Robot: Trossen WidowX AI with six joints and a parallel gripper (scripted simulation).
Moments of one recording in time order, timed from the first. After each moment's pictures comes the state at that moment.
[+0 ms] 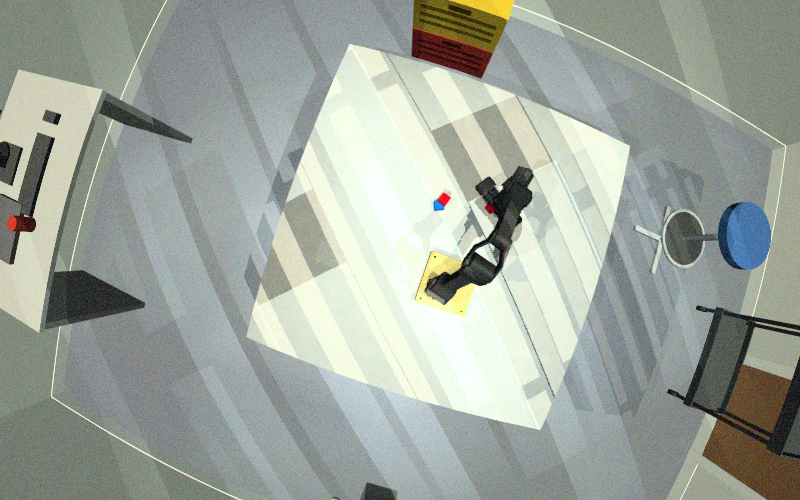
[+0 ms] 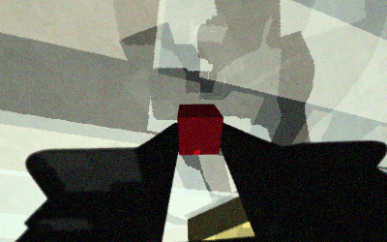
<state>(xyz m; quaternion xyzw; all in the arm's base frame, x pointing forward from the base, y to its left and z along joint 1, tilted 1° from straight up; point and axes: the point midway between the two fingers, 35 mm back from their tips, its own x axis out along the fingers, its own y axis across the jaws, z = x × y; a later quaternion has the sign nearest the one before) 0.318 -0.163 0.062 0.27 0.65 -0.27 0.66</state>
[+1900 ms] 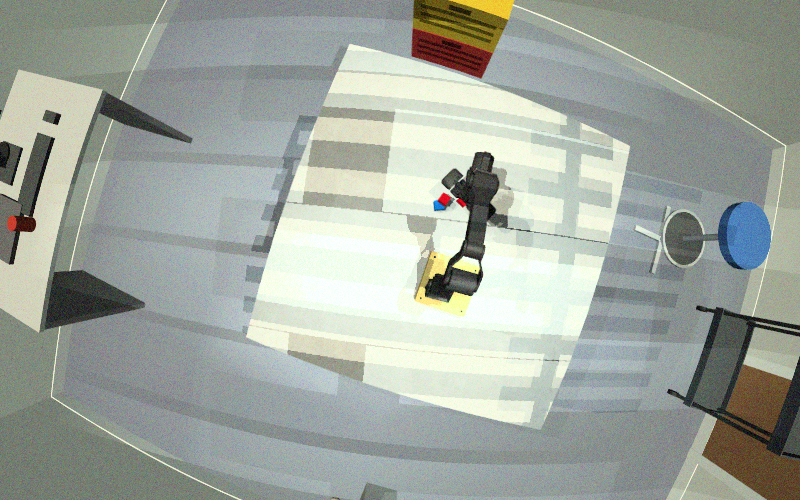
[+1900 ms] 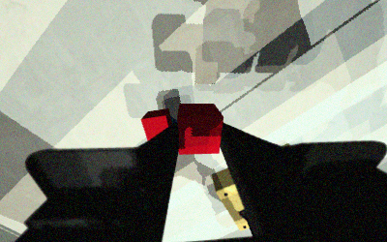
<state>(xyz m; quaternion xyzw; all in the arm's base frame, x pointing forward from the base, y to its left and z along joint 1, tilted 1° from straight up) 0.317 -0.046 0.117 0.23 0.66 -0.23 0.68</state>
